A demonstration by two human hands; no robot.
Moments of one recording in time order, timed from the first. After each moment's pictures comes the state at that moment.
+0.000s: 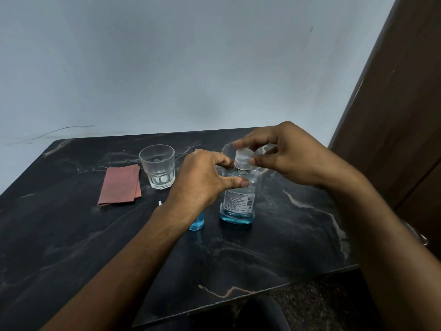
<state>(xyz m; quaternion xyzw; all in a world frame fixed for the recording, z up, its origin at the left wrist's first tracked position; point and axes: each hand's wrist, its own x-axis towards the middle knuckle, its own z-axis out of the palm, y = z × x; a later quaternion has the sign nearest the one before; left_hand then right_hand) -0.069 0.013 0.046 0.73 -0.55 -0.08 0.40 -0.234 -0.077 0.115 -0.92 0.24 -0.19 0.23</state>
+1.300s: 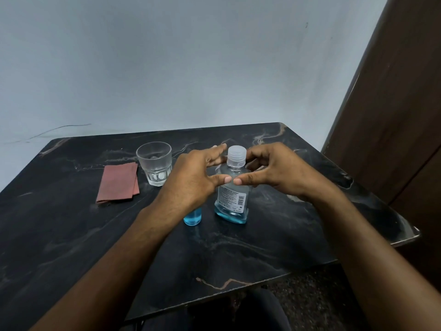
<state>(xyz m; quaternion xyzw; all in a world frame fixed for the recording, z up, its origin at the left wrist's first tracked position) -0.065 0.028 0.045 0.71 -0.58 -0.10 0.39 -0.234 -0.091 0.066 -0.87 0.25 -0.20 0.37</state>
